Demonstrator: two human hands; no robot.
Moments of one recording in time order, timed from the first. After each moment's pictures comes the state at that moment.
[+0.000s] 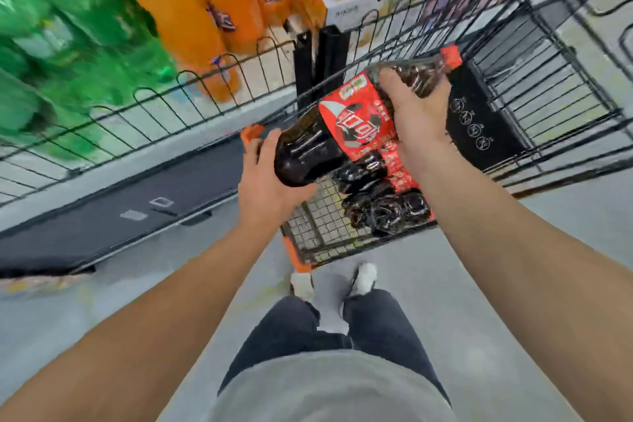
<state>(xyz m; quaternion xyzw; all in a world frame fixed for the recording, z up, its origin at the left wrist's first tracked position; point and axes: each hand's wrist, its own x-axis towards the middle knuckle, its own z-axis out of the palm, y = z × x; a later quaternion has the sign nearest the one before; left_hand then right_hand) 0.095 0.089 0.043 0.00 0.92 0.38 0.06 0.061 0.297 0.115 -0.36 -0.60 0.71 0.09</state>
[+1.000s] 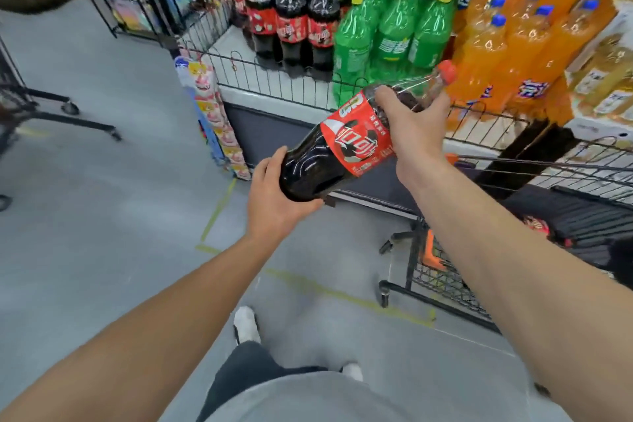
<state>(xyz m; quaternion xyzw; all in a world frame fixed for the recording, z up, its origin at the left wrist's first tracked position) 0.404 -0.147 0.111 -0.28 0.85 0.39 -0.22 0.258 -0.011 0.223 -0.01 -0.68 0.73 -0.08</state>
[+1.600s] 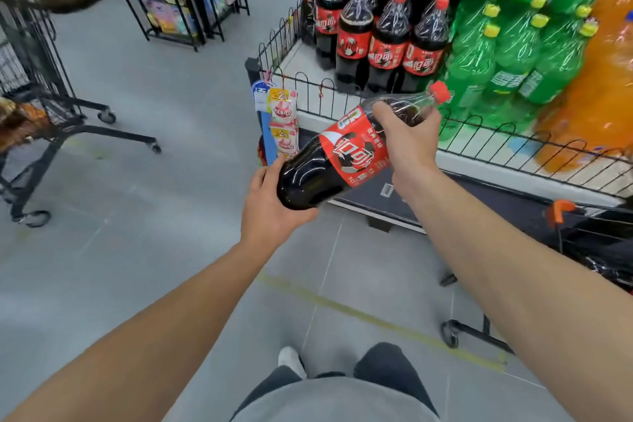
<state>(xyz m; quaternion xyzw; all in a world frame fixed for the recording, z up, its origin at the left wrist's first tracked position) 0.449 -0.456 0.102 -0.30 0.86 0.38 -0.18 0.287 -0.325 0.198 -0.04 -0.68 0.72 -0.12</state>
